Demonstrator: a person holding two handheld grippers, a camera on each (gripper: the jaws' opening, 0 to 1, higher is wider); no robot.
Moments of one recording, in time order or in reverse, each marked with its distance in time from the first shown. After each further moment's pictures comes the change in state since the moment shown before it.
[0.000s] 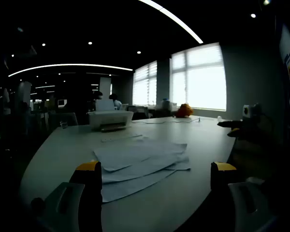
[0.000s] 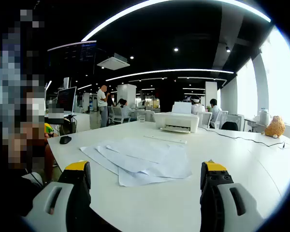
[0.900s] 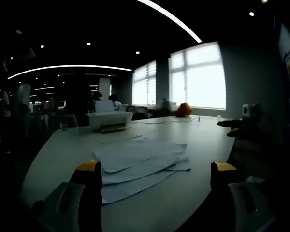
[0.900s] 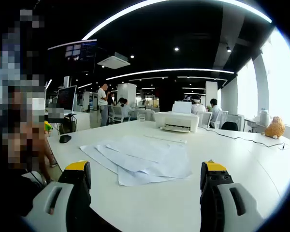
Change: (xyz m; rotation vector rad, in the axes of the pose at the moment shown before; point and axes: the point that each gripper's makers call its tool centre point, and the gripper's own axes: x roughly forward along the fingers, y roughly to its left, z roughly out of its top) left arm 0.001 -0.003 0.005 0.017 0.003 -0.004; right arm -0.001 -0.001 0.000 -0.004 0.003 -0.001
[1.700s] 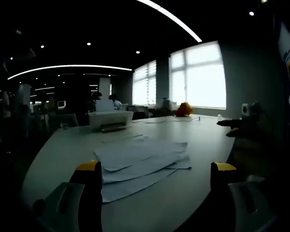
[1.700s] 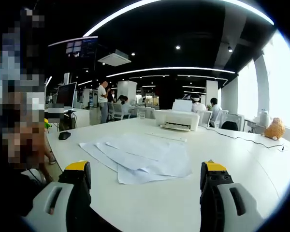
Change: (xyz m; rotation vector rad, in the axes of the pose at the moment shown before) left arm -0.002 0.004 -0.005 0.001 0.004 0.003; right arm 0.004 0.002 -0.004 -0.015 0.021 -0.002
